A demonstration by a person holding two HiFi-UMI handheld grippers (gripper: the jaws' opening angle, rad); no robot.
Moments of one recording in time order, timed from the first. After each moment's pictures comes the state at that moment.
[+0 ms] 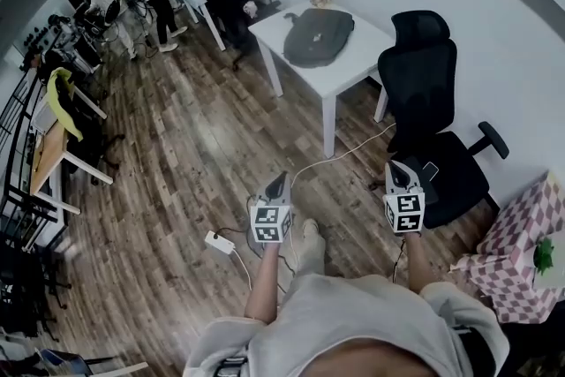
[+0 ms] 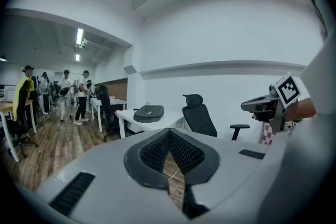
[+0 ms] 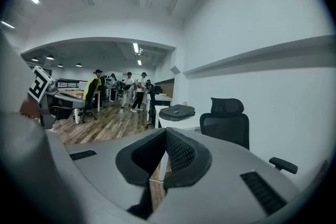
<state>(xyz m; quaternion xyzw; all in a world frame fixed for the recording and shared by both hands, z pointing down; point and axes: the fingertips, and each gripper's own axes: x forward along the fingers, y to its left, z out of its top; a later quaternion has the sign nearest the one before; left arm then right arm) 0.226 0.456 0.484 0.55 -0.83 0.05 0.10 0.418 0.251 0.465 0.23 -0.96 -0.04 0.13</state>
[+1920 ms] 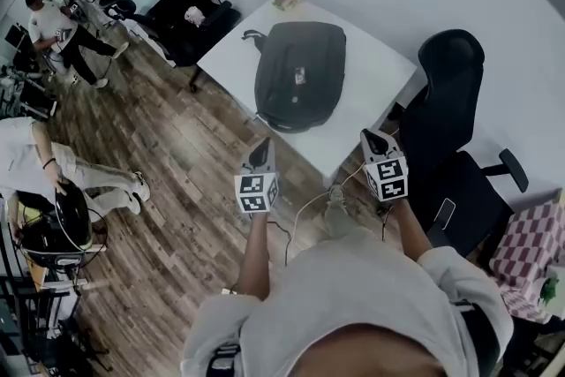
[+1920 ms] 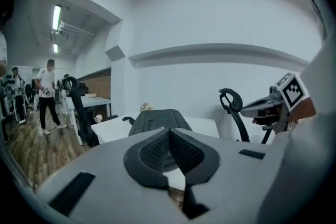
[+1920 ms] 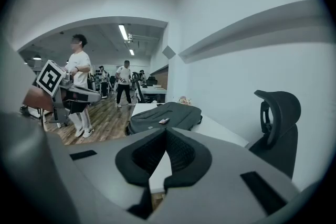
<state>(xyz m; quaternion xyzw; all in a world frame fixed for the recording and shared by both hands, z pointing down) -0.185 0.063 0.505 0.61 -0.78 0.08 0.12 0.015 -0.080 0.508 0.23 -0.96 0.00 0.18</state>
